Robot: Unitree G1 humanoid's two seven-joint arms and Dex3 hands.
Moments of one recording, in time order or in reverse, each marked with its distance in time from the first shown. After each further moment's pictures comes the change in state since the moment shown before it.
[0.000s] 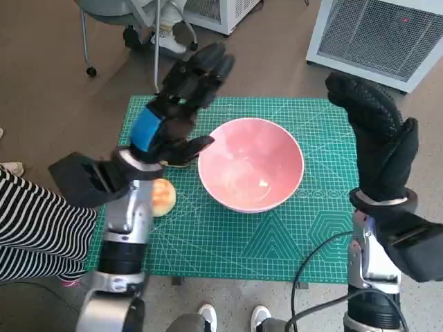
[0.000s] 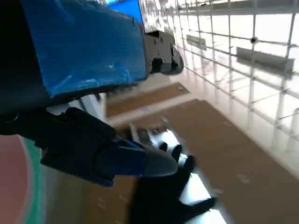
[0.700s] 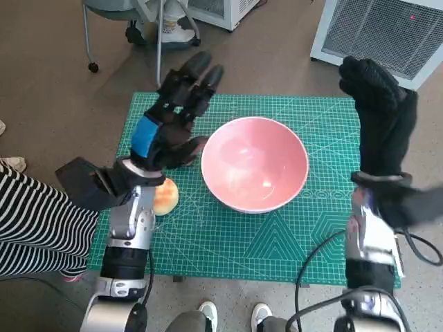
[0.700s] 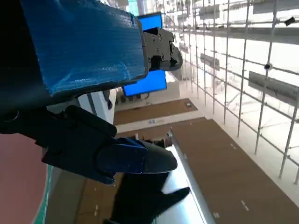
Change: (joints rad) left arm 0.076 -0.148 -0.005 -0.055 -0.173 0.134 0.001; right arm -0.082 0.003 -0.044 0.209 -0.013 -0.079 -0.009
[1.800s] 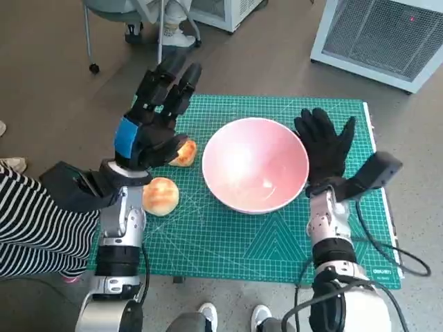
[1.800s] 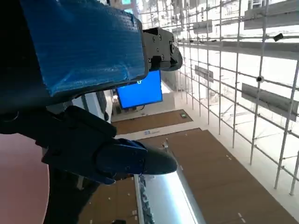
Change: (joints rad) left arm 0.005 0.036 0.089 0.099 -0.018 -0.105 -0.039; right arm -0.309 0.088 -0.229 0.935 0.124 0.110 0.031
